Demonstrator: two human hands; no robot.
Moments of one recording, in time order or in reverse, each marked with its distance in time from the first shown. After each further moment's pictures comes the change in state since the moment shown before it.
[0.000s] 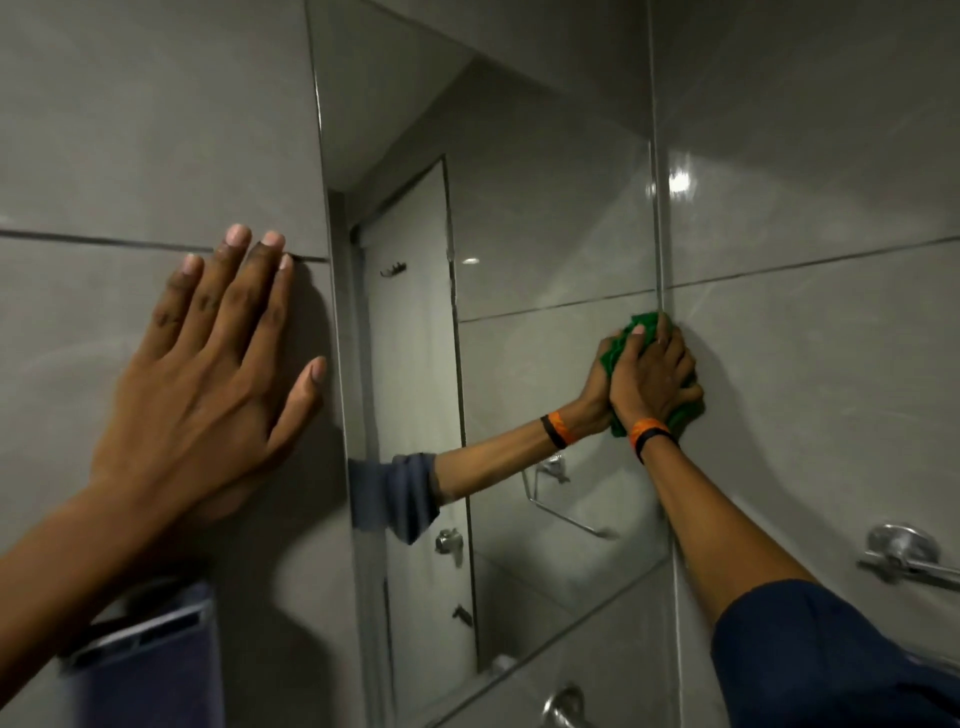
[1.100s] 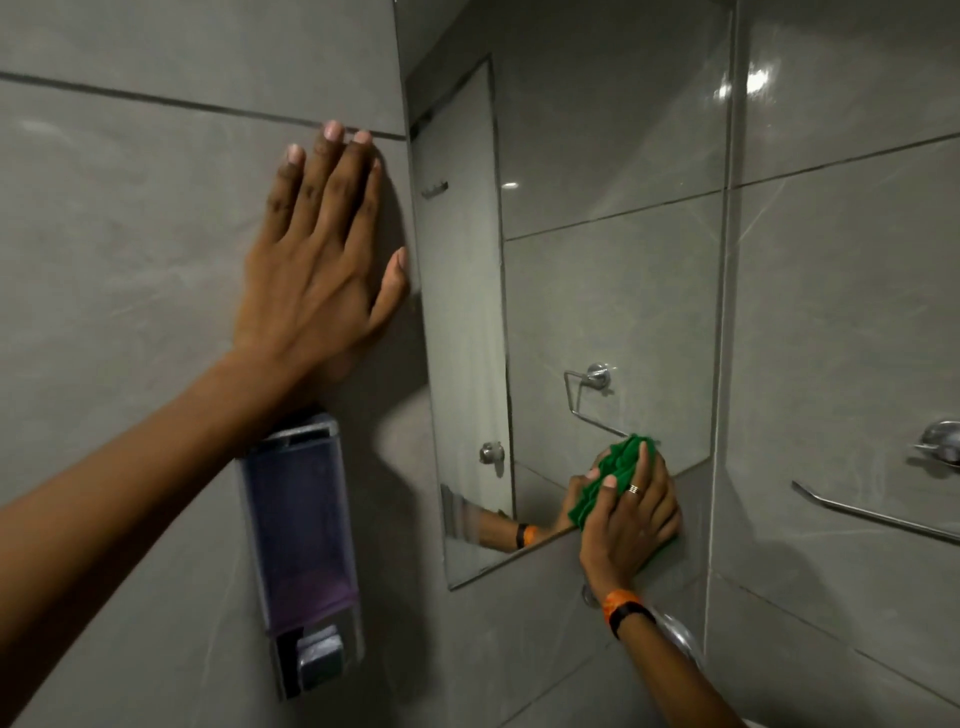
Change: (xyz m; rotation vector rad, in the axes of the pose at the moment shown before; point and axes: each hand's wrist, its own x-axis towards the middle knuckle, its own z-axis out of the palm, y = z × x) left_hand -0.013 0.010 -0.004 -0.032 -0.030 -0.023; right_hand -0.299 0.118 -0.011 -0.005 -0.065 -0.024
